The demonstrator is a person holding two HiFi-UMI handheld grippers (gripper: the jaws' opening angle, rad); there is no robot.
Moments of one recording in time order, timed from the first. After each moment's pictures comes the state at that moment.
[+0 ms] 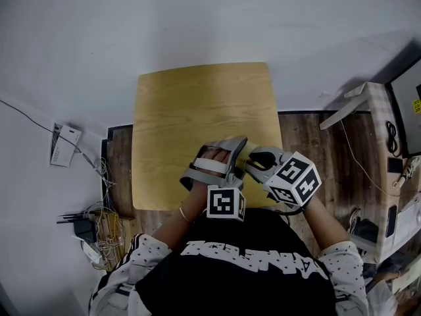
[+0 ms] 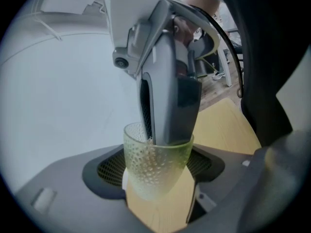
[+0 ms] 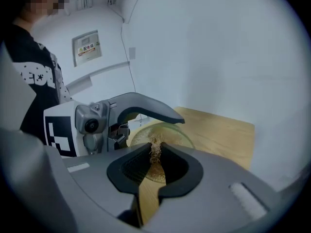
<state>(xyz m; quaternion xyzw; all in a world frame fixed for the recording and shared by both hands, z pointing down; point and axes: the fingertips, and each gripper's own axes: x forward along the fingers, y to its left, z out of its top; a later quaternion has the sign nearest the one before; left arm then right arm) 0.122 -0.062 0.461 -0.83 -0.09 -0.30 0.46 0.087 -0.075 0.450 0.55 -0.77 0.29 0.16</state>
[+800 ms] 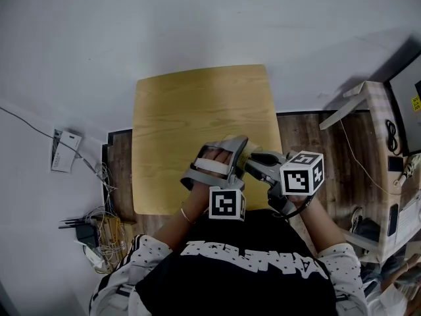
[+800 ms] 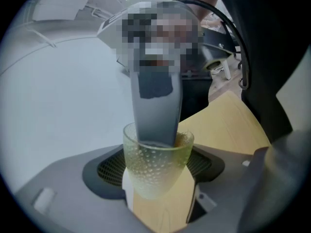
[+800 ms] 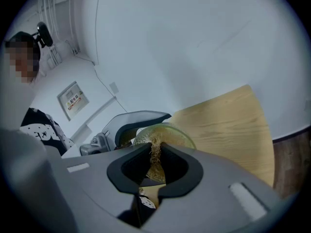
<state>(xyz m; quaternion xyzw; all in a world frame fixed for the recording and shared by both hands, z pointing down) 0.133 -0.066 0.460 -0.81 -0.09 -0.29 0.50 0.102 -0.081 0.441 0.54 -0.72 0.43 -0.09</state>
